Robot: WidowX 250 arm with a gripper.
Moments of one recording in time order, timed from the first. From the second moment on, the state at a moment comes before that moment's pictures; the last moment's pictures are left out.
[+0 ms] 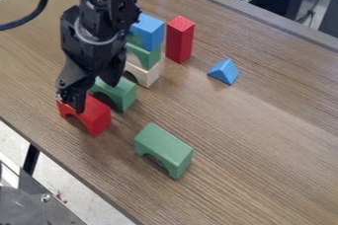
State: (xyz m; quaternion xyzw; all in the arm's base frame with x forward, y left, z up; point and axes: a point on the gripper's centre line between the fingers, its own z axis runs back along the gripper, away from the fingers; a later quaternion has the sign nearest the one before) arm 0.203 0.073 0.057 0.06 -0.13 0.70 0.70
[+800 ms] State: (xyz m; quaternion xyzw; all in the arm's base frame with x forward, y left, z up) arm 0.180 0.079 0.051 0.06 -0.13 0.69 0.71
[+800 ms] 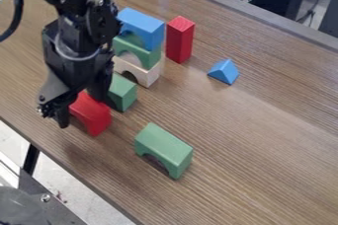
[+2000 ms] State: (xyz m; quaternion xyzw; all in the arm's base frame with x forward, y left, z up) arm 0.210 0.076 0.113 0.00 -0.08 0.74 0.67
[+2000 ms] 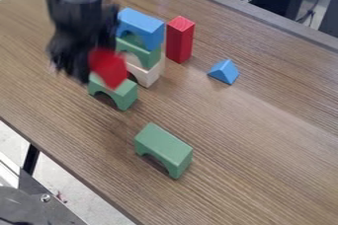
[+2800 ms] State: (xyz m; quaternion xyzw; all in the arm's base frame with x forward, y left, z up) arm 0.304 0.094 0.149 -0.01 -0.10 0.79 0.60
